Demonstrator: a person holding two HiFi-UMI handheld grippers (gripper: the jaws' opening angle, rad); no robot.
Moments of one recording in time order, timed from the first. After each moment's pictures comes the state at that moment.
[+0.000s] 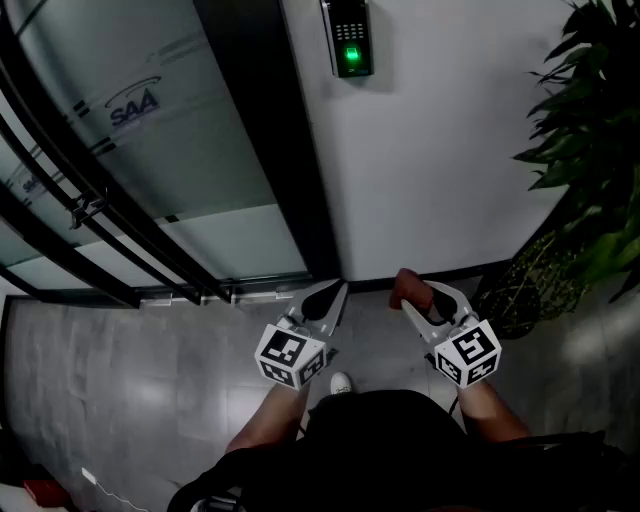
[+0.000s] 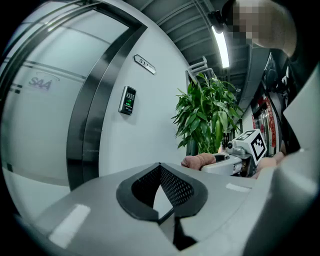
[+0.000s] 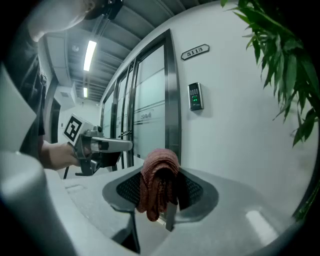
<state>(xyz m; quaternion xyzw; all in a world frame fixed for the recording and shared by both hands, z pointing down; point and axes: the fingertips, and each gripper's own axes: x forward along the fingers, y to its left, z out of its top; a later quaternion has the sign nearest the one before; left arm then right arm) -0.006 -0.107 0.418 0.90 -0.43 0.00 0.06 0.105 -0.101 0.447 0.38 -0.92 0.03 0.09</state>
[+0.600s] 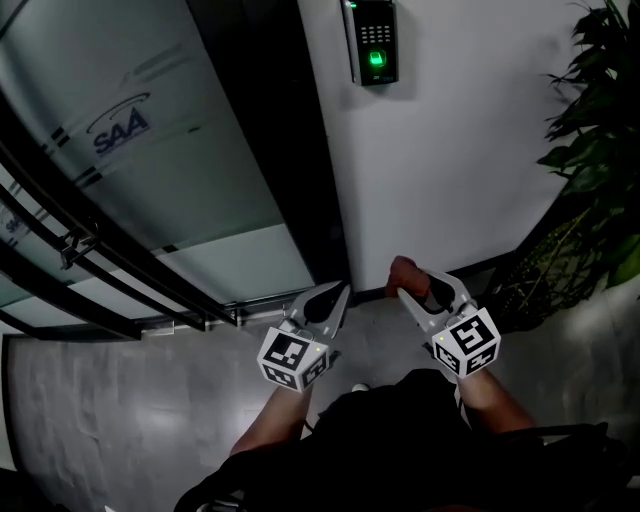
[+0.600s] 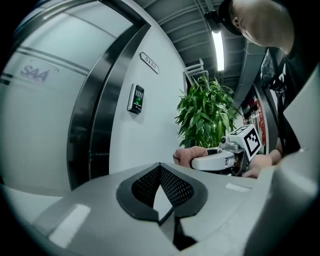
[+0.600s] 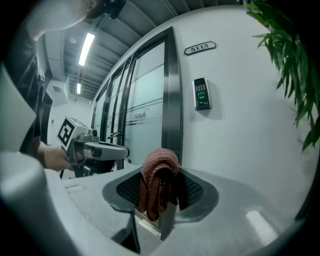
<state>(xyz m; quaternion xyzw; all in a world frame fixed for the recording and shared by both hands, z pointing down) -0.085 -0.166 0.425 0.92 -0.39 0.01 0.06 0.013 -0.169 0.435 0.41 -0.91 0.01 0.08</state>
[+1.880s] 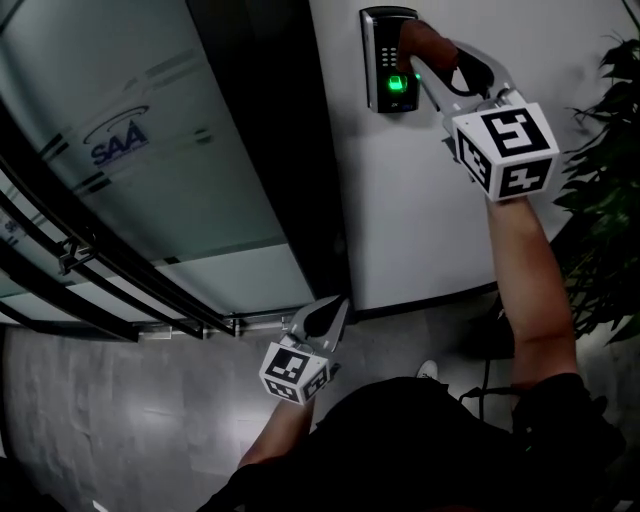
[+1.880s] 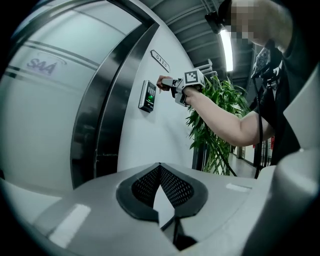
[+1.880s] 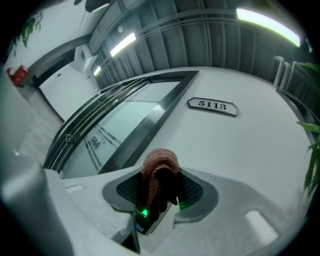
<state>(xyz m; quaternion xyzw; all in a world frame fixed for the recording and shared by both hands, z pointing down) -0.091 -0.223 0.431 0.90 -0.42 -0.01 0.07 0.026 -0.387 0.077 0.50 -0.81 -0.30 0.00</state>
